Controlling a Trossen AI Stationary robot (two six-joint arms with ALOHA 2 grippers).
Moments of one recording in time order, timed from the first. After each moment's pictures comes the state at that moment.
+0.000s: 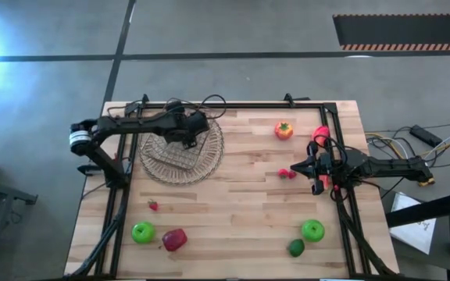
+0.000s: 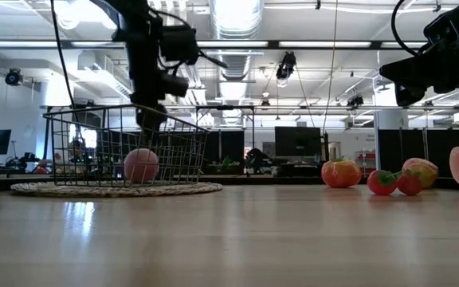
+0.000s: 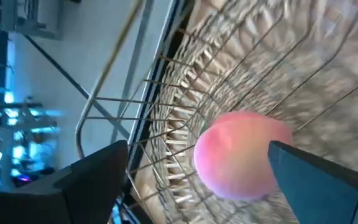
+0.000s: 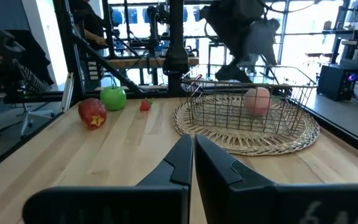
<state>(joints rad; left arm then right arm) 0.34 1.57 1.17 -0.84 -0.70 0.04 0.02 0.06 0.01 0.01 0.00 0.03</state>
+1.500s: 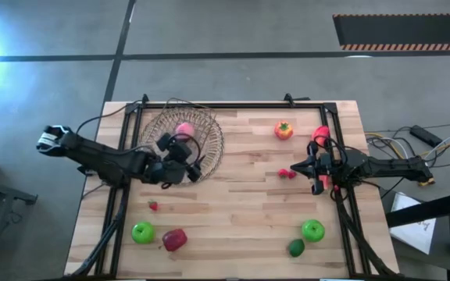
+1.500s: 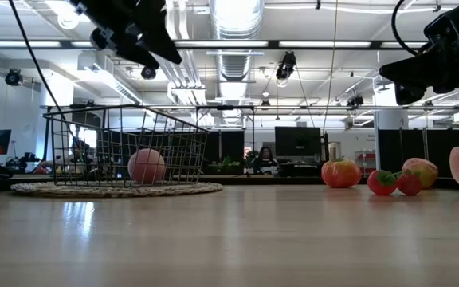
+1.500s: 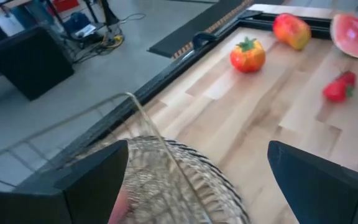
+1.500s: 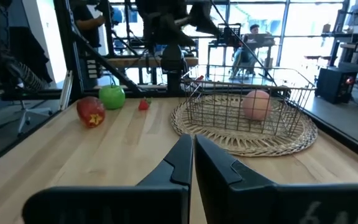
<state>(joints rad) -0.25 1.21 0.88 -0.36 -0.92 -0.45 0.02 0.06 0.01 0.01 0.00 0.00</state>
